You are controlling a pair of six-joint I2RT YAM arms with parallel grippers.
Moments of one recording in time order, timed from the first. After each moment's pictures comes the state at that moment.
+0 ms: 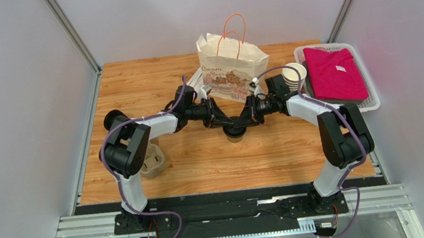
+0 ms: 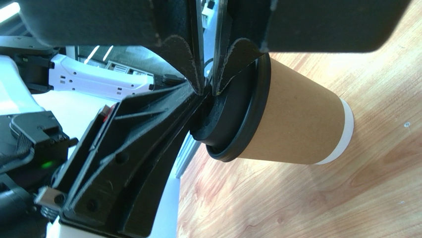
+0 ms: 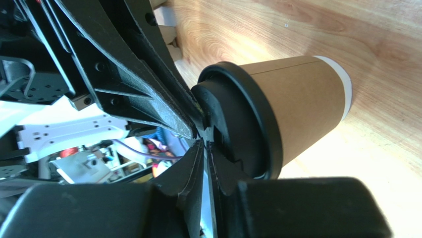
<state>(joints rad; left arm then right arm) -0.51 1.89 1.06 0.27 0.88 -1.04 0.28 1.69 1.01 -0.23 -0.92 0.64</state>
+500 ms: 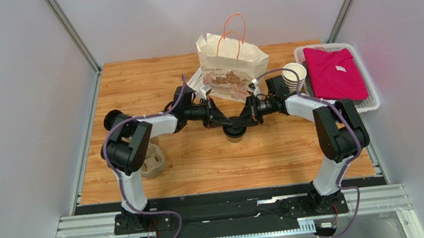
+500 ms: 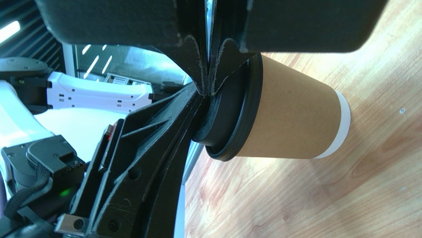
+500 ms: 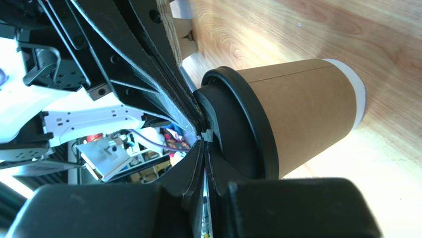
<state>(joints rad) -0.49 1.93 1.05 0.34 0.94 -1.02 0.25 1.76 1.01 -0.17 -1.03 0.67</state>
